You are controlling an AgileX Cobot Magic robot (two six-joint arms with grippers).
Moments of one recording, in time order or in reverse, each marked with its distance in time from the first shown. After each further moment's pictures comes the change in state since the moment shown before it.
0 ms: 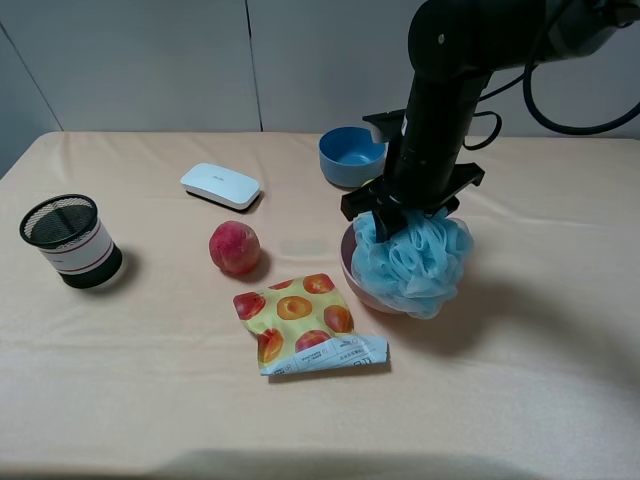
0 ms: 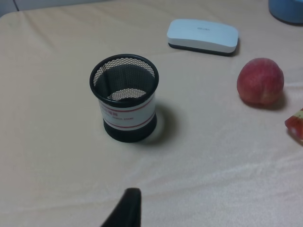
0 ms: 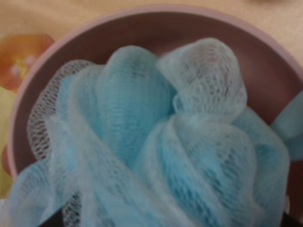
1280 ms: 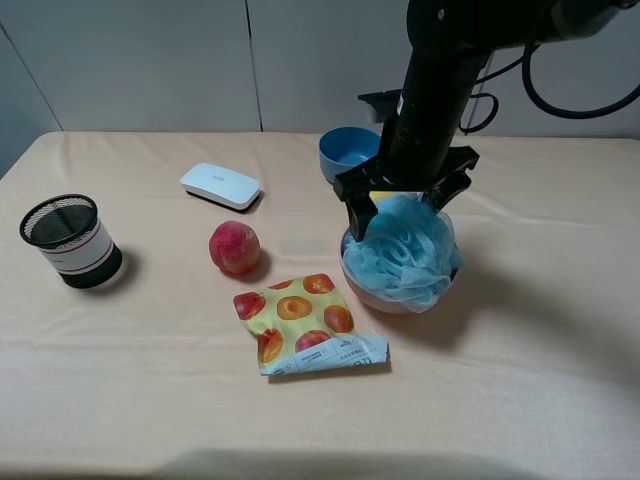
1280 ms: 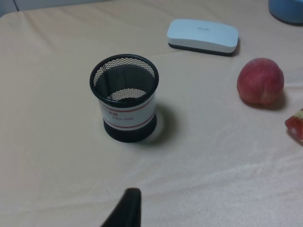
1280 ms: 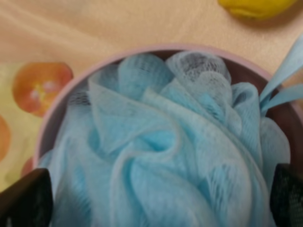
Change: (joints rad) left arm 0.000 0.000 0.000 0.000 0.000 0.000; right arm 0.000 0.000 -0.070 0.005 0.021 0.001
